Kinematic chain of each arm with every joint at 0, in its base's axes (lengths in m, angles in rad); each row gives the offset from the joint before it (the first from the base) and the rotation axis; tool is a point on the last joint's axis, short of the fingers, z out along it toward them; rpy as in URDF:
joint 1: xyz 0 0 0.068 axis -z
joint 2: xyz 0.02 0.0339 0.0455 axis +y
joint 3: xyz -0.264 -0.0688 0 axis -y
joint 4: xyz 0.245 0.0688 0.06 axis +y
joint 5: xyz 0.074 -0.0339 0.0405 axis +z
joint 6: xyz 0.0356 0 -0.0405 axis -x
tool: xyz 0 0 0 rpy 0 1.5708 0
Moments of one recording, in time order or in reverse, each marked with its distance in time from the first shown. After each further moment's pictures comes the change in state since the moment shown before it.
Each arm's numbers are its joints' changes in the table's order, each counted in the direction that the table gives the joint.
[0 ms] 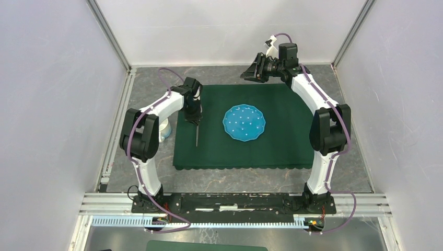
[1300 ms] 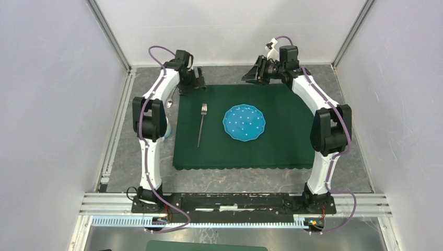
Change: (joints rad) left arm -0.133 0.394 0.673 0.082 -0.097 0.027; right arm 0.006 -0.012 -0.041 0.003 -0.009 0.010
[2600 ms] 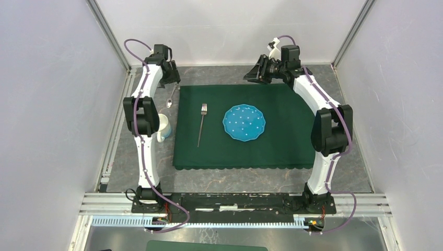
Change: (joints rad) left arm -0.187 0.106 0.195 0.050 0.242 -0.066; right arm 0.008 -0.006 0.000 0.005 -0.030 0.006
